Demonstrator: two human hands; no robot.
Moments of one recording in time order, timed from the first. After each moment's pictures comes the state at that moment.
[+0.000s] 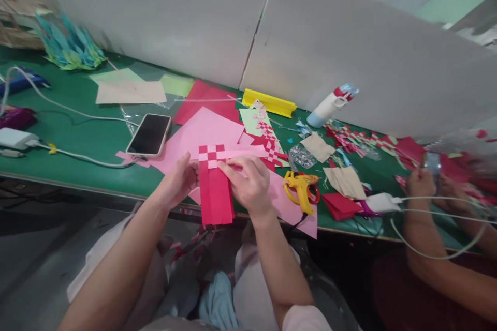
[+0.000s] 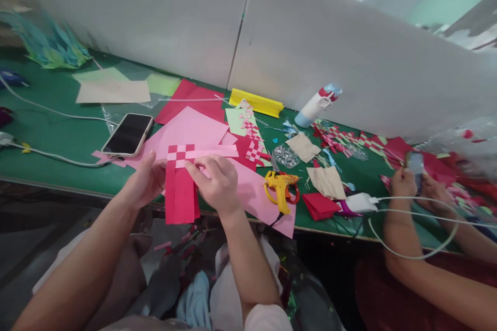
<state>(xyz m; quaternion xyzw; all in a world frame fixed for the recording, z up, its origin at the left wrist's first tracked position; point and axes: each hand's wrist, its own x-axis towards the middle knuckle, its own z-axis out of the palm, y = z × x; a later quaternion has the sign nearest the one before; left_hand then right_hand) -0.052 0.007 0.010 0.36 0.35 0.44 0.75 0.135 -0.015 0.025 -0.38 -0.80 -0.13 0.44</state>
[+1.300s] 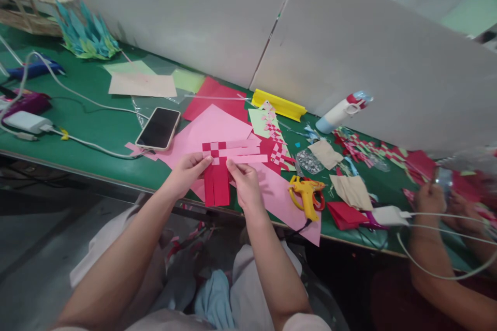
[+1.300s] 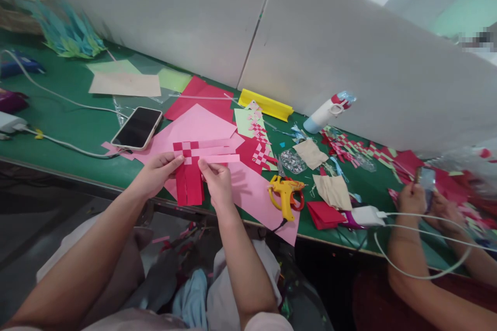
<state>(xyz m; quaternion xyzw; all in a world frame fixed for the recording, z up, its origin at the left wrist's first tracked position) -0.051 0.014 -0.008 0.44 0.42 0.47 0.64 0.104 -0.002 -0.011 -0.50 -0.34 0.57 0.55</state>
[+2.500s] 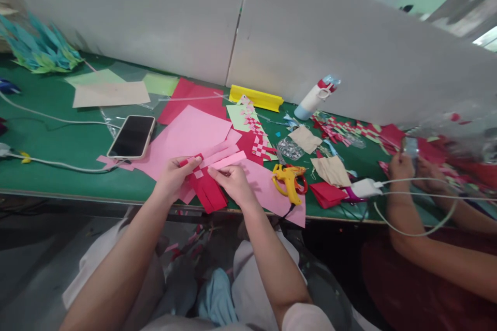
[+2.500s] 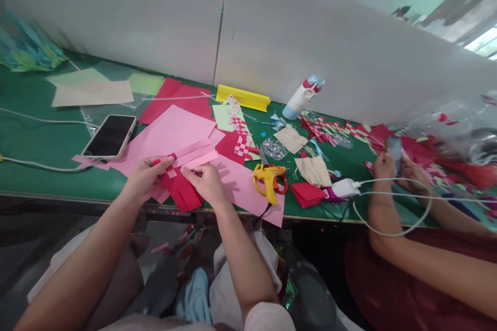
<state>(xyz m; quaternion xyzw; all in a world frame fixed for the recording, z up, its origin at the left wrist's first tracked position) -0.025 0.015 -0.005 0.35 0.43 0.49 0.67 0.136 -0.013 -0.008 -0.51 -0.54 0.50 0.45</state>
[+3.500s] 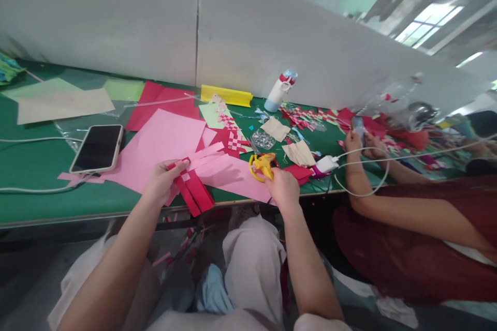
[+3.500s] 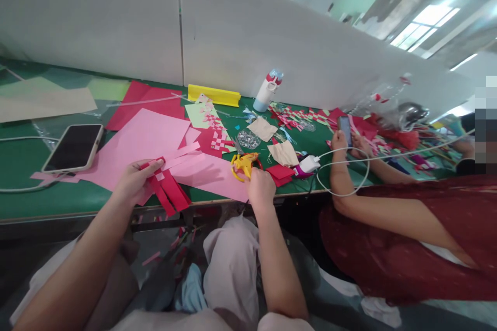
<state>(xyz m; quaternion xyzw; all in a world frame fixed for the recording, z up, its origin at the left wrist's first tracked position) -0.002 0.013 -0.005 0.35 0.44 0.46 0.69 0.278 -0.084 0.015 -0.85 -0.52 -0.03 0.02</state>
